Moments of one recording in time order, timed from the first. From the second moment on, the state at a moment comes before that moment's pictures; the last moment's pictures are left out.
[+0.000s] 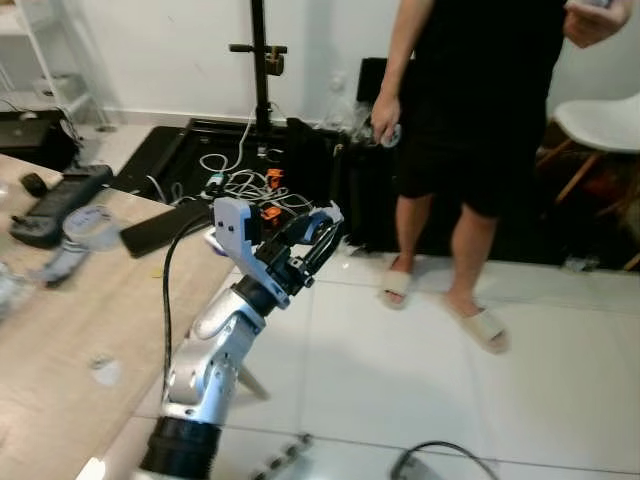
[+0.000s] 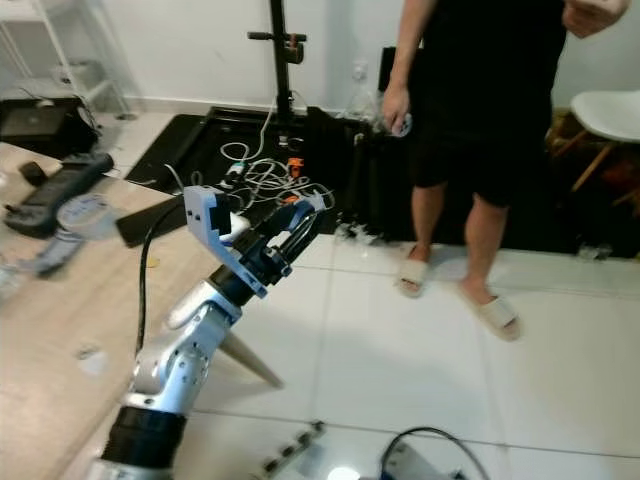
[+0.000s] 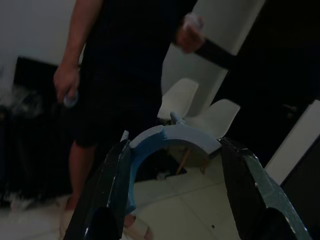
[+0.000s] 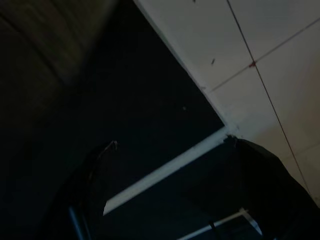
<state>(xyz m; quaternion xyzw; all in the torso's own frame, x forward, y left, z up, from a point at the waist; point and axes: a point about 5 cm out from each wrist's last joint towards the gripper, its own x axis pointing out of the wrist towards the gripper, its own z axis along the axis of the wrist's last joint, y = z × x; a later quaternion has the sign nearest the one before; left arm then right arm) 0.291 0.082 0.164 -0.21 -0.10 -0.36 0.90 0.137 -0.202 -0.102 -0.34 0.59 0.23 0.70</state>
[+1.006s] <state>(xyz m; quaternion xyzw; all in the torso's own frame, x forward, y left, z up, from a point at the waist) 0.265 0.190 0.005 -0.05 0.18 -0.05 0.98 0.127 -0.195 -0.106 -0.33 0.59 0.23 0.70</state>
